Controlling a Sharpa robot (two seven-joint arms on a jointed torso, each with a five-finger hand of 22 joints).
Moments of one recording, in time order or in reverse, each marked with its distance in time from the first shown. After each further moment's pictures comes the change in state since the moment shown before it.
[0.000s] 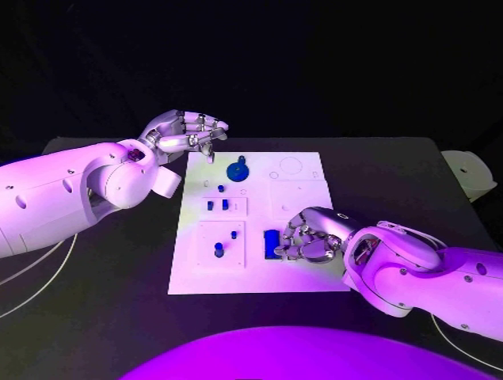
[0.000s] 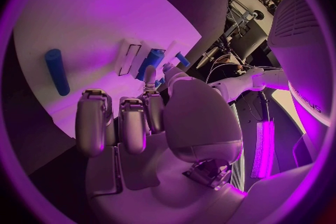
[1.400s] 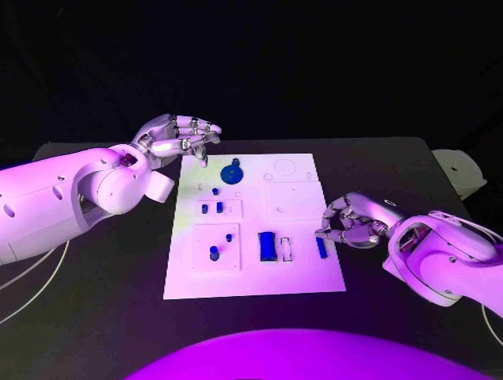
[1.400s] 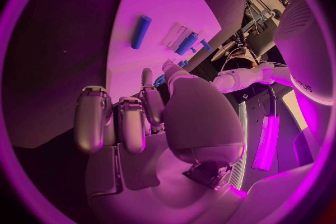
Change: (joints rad) left arm 0.000 -0.004 0.000 0.005 0.000 0.002 0.000; left_hand -0.003 -0.003 0.003 -0.003 0.000 0.000 0.000 0.004 0.002 0.000 0.000 0.005 0.001 -0.004 0.004 0.000 0.000 0.000 0.000 0.000 0.000 0.000; right arm 0.037 -0.230 0.001 0.022 0.003 -0.044 0.063; right_hand 0.014 -0.047 0.028 0.035 0.000 -0.070 0.045 -0.060 -0.045 -0.041 0.027 -0.088 0.000 0.002 0.017 -0.009 0.001 0.000 -0.002 0.009 -0.051 0.000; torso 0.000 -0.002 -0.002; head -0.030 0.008
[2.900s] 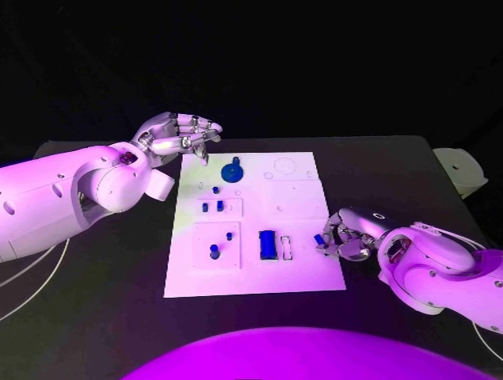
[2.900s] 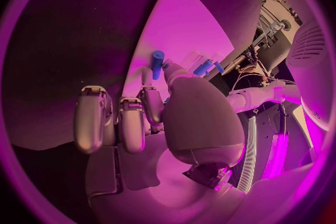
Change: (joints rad) left arm 0.000 -0.008 0.000 0.005 0.000 0.004 0.001; left_hand -0.005 0.003 0.000 0.000 0.000 0.000 0.000 0.000 0.001 -0.002 0.002 0.000 0.000 0.000 0.000 0.000 0.000 0.000 0.000 0.000 0.000 0.000; right arm -0.061 0.080 -0.002 -0.055 -0.116 0.063 -0.146; right_hand 0.026 -0.009 -0.003 -0.003 0.016 0.006 -0.004 -0.016 -0.006 -0.003 0.003 0.000 0.000 -0.004 0.003 -0.001 -0.001 0.000 0.001 0.006 0.000 0.000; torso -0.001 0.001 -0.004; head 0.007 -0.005
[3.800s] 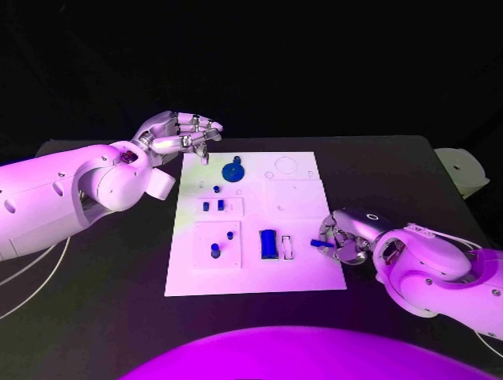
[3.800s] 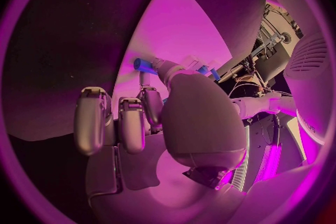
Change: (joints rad) left arm 0.000 -0.003 0.000 0.002 0.000 0.000 0.000; left_hand 0.000 0.000 0.000 0.000 0.000 0.000 0.000 0.000 0.000 -0.001 0.001 0.000 0.001 0.000 0.000 0.000 0.001 0.000 0.000 0.000 0.000 0.000; right arm -0.003 0.014 -0.001 0.029 -0.106 0.025 -0.042; right_hand 0.068 -0.003 0.255 -0.061 0.086 0.034 -0.013 -0.020 -0.009 0.013 -0.013 0.012 0.000 0.000 0.000 0.004 0.000 0.000 0.000 0.000 0.024 0.000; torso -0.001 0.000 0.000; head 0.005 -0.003
